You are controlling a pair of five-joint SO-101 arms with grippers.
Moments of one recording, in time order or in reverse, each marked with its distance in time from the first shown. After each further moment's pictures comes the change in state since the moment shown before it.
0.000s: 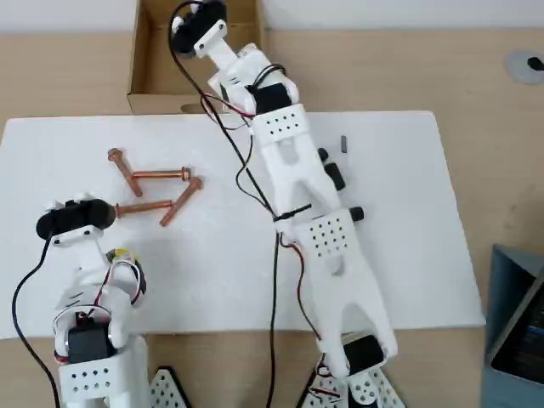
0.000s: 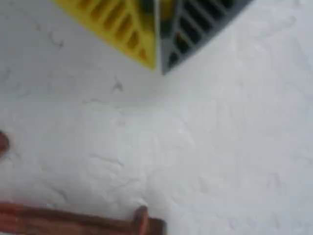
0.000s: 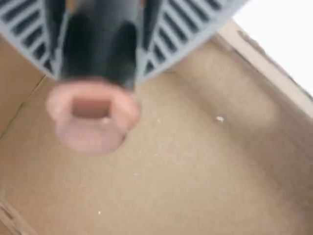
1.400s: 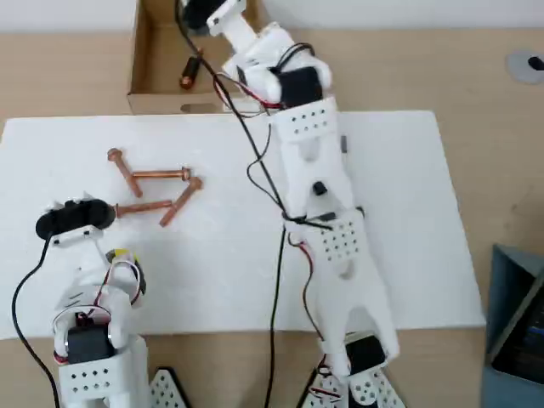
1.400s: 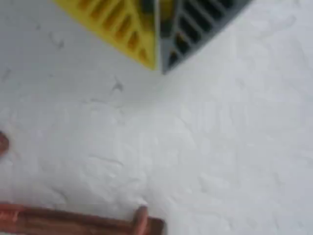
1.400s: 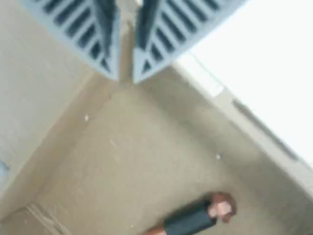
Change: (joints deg) left arm 0.0 0.0 0.0 0.0 0.0; right arm 1.6 -9.6 -17.3 29.0 0.2
